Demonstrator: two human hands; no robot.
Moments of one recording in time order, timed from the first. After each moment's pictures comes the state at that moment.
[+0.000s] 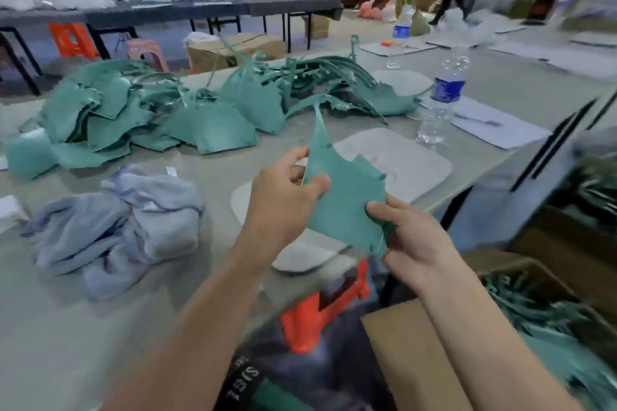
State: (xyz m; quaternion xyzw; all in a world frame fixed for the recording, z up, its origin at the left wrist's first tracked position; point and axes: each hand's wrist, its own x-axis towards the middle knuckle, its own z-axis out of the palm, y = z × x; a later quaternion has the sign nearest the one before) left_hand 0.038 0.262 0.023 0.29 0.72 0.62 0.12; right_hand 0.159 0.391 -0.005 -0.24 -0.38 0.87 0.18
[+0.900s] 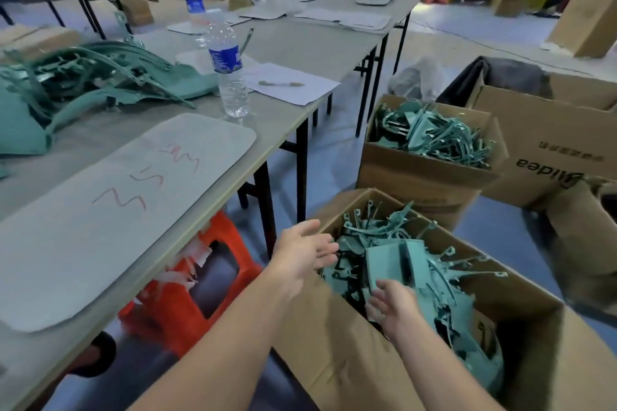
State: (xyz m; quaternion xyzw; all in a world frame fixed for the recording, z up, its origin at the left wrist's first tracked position) left_hand 0.243 0.450 -0.104 0.22 0.64 0.51 0.53; right_hand 0.418 0.499 -0.204 -0.65 -0.15 0.67 0.34
